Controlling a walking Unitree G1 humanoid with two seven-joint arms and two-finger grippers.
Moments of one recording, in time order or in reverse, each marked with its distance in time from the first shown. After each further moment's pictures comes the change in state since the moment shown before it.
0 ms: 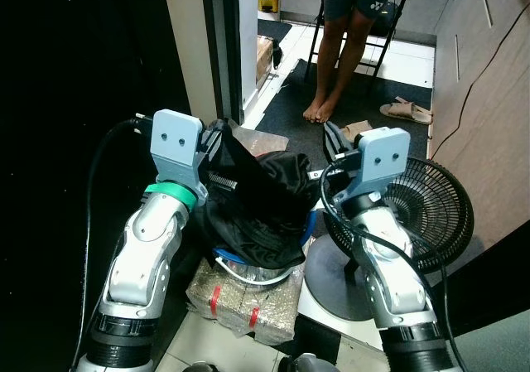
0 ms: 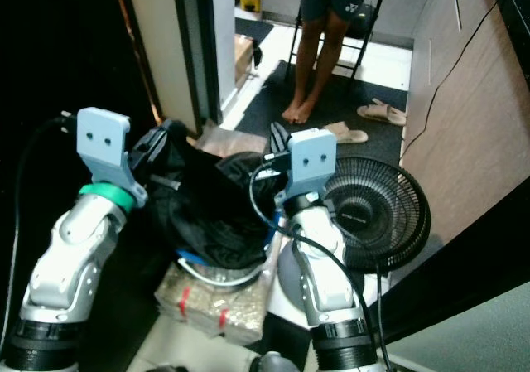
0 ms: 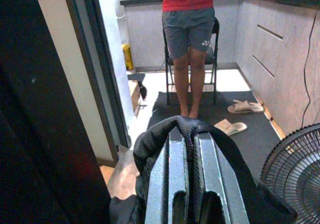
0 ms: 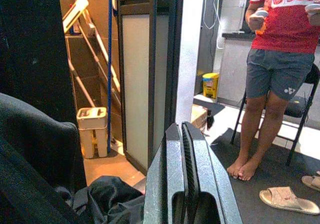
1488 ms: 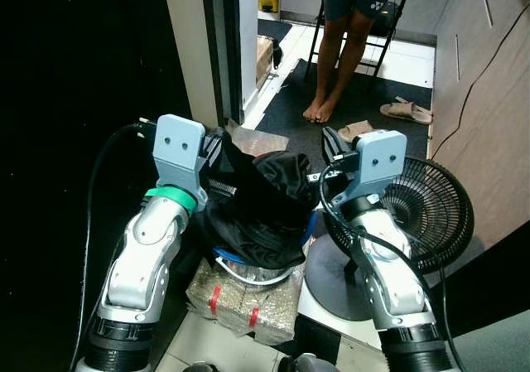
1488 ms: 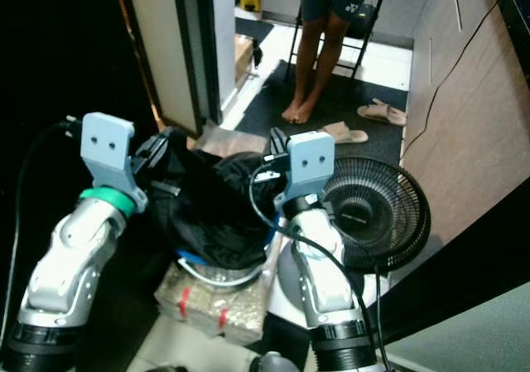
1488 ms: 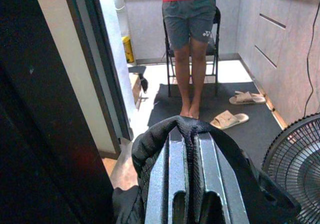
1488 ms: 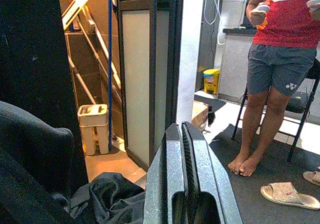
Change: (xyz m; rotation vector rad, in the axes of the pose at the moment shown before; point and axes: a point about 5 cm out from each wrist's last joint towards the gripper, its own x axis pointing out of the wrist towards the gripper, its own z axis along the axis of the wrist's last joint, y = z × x) left arm -0.003 -0.001 -0.004 0.017 0.037 -0.001; right arm 0.000 0.000 -0.002 0.004 0.017 0.000
